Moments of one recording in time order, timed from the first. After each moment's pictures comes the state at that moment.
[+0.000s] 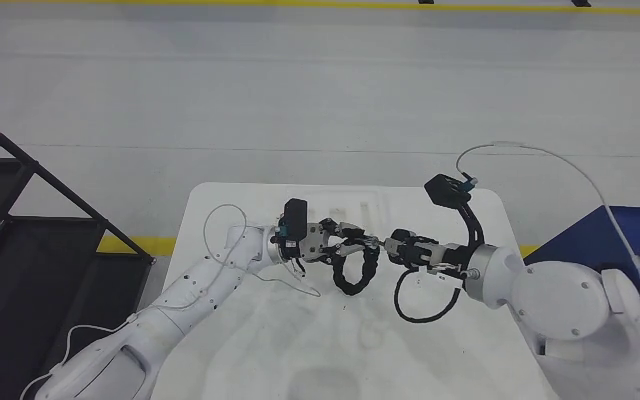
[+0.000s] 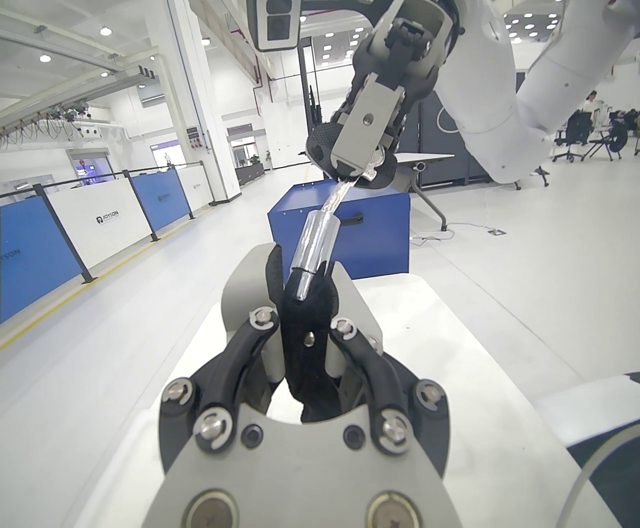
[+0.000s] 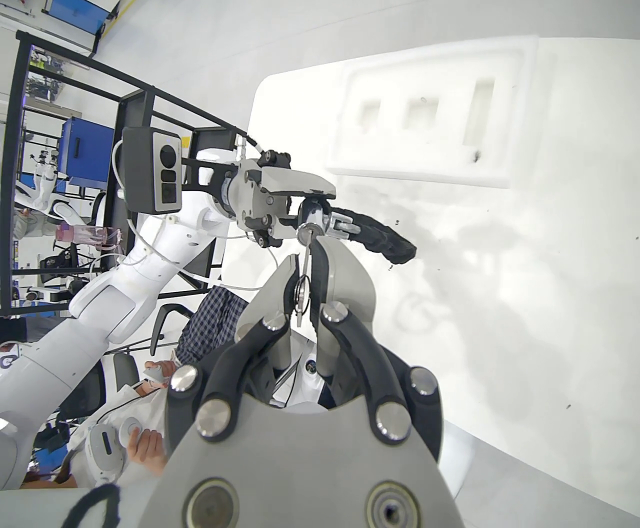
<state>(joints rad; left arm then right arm) 0.85 -1.09 -0.68 -1.19 1.46 -0.85 0.91 -1.17 -1.01 1.25 -2.30 -0.34 0.67 1.15</state>
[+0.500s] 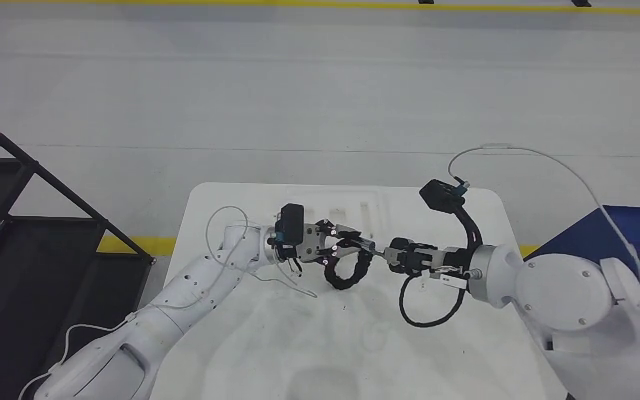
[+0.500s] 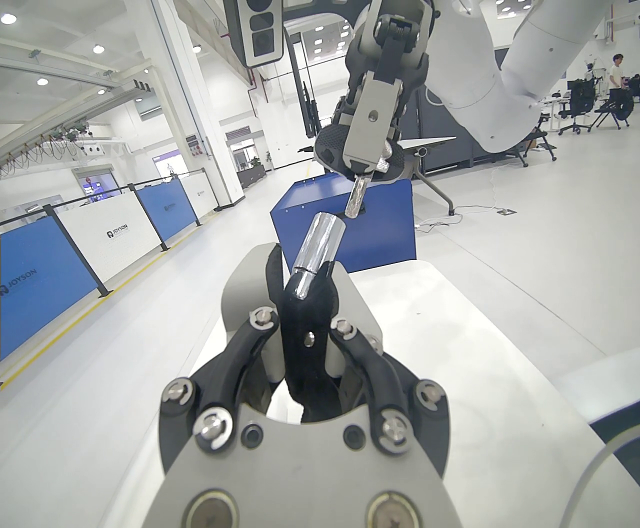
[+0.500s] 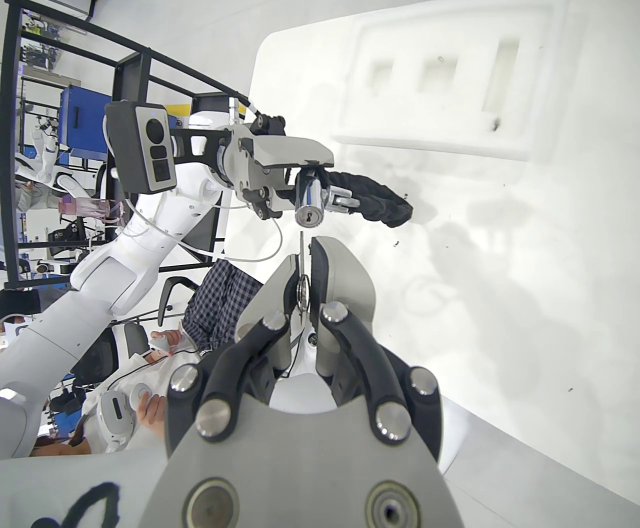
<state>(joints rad) 0.84 -1.09 -0.68 -1.17 1.55 -0.82 1.00 -1.13 -0.94 1.22 -2.27 -0.24 0.66 1.16</state>
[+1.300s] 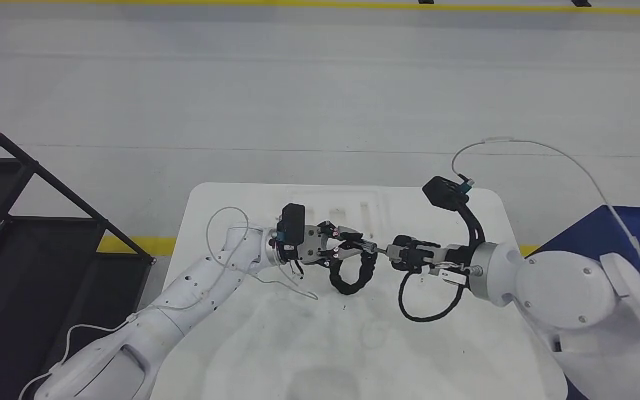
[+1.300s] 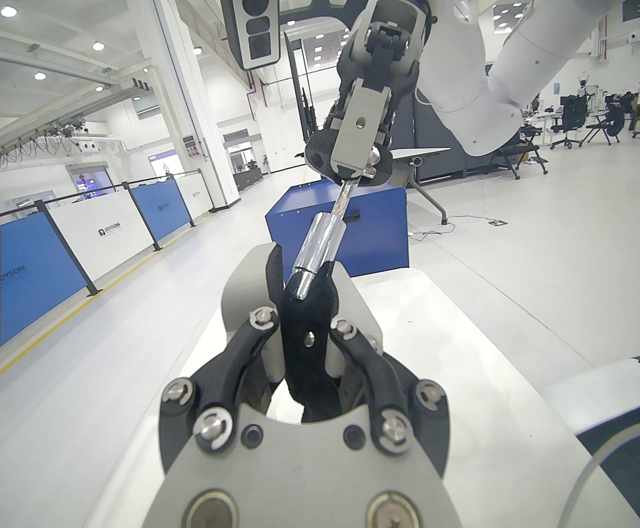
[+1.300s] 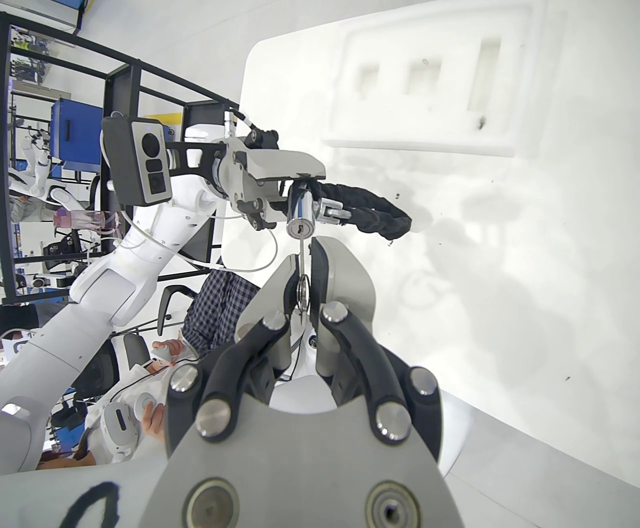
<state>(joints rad) 0.85 -1.09 -0.66 -1.18 1.50 -0.85 0.97 -1.07 -0.87 1.16 -2.28 -0.16 0.74 1.08</state>
